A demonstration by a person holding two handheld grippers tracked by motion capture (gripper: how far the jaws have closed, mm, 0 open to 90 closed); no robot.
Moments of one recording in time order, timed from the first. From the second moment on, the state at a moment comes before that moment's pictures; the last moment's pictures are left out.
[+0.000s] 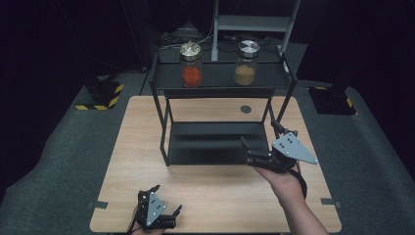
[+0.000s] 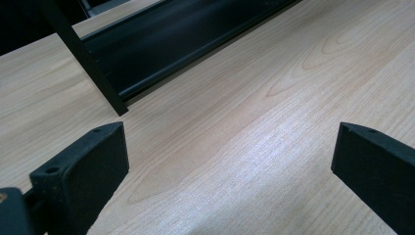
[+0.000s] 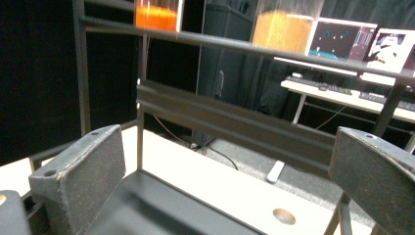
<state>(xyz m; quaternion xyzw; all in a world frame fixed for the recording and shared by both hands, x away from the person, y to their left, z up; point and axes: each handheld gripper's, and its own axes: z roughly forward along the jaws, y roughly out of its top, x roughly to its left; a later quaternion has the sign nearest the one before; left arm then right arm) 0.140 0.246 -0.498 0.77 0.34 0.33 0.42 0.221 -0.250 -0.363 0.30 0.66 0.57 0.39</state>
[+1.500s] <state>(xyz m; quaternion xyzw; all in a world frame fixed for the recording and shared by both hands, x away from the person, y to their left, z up) 0.136 0.240 -0.498 0.78 0.34 0.34 0.41 0.191 -0.279 -0.497 0.36 0.75 0.44 0.35</state>
